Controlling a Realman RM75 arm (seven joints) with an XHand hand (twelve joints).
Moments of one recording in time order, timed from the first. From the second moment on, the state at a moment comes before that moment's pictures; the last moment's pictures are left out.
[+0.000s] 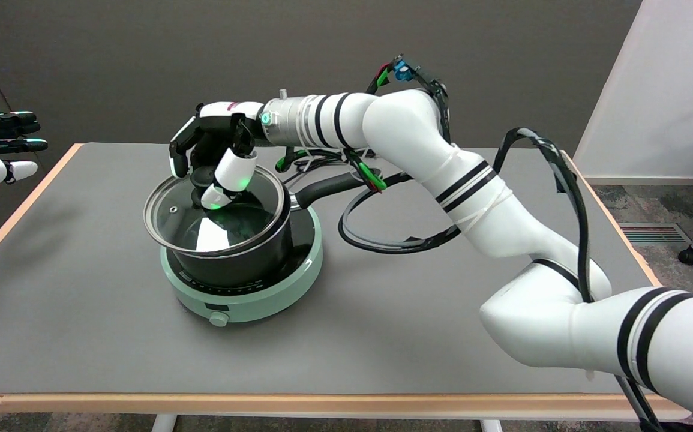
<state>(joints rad) 0.93 -1.53 -1.97 1.23 0.71 -0.85 0.46</state>
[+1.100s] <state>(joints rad) 0.93 -1.54 -1.96 1.22 0.71 -0.84 0.46</state>
